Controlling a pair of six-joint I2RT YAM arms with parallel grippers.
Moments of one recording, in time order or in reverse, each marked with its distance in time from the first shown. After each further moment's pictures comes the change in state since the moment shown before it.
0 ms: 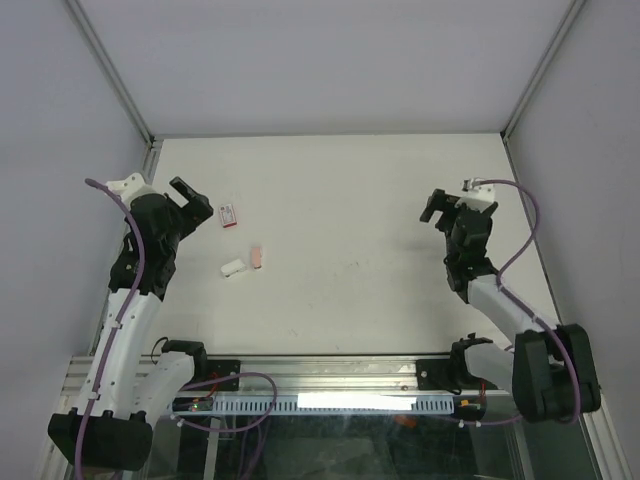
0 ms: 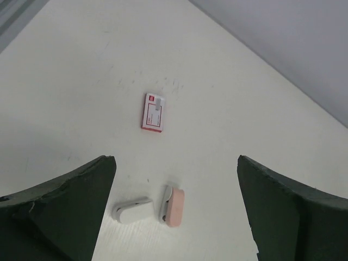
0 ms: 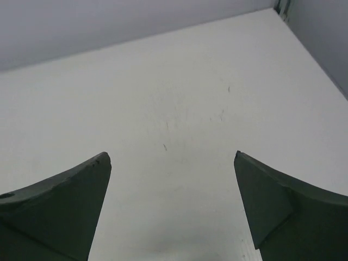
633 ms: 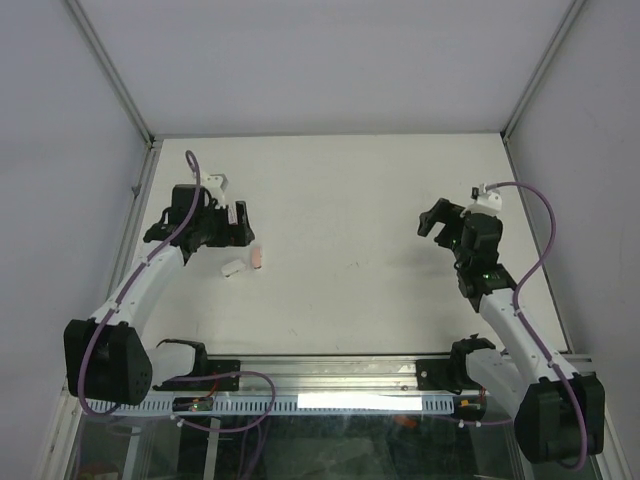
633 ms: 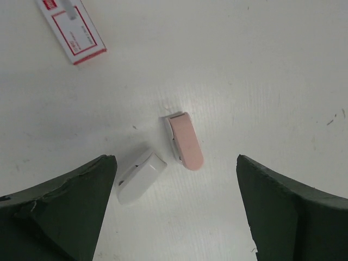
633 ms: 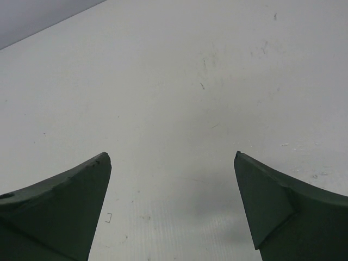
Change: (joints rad) left arm -0.046 0.334 0.023 -0.068 0.445 0.466; right arm -0.026 -0.286 0.094 -0.528 -0.167 0.265
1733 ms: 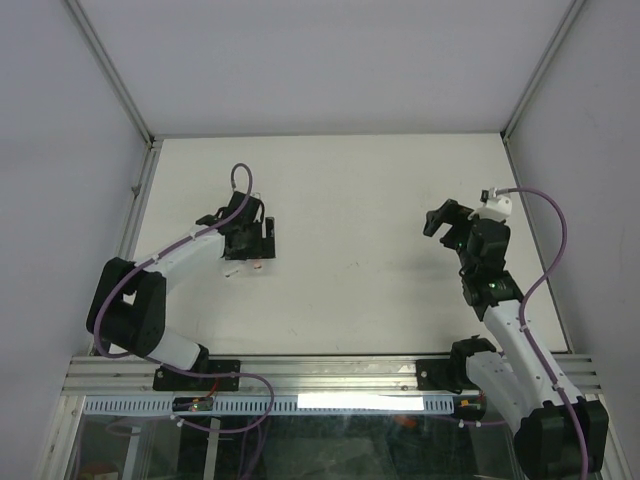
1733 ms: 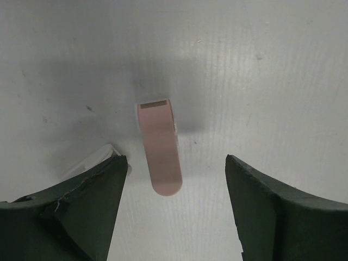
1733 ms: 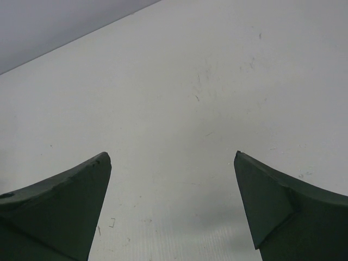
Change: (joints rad) left arm -0.282 0.311 0.024 0.008 -0.240 -0.229; right arm -0.004 -0.112 -0.002 -0.048 0.022 0.005
